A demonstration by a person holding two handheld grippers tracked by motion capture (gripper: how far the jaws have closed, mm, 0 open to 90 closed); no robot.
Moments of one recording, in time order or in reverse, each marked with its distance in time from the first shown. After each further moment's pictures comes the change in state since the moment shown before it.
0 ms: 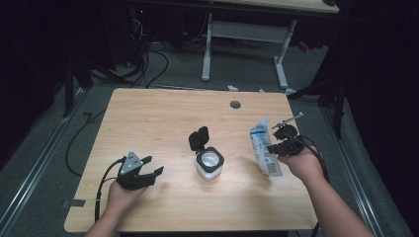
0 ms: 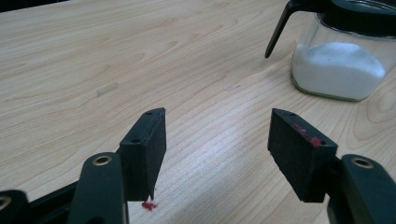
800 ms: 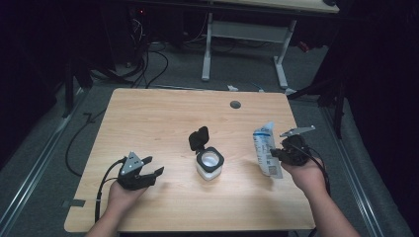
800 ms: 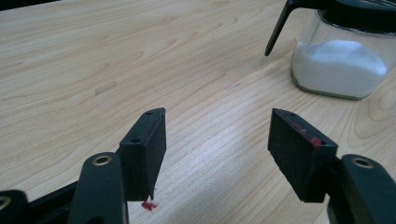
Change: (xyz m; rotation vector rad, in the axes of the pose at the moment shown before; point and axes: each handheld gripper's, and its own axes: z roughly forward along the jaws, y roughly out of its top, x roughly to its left) left arm -0.001 -0.001 0.001 0.003 0.001 0.002; right arm 0.000 -0.035 -0.002 -0.169 -0.009 0.019
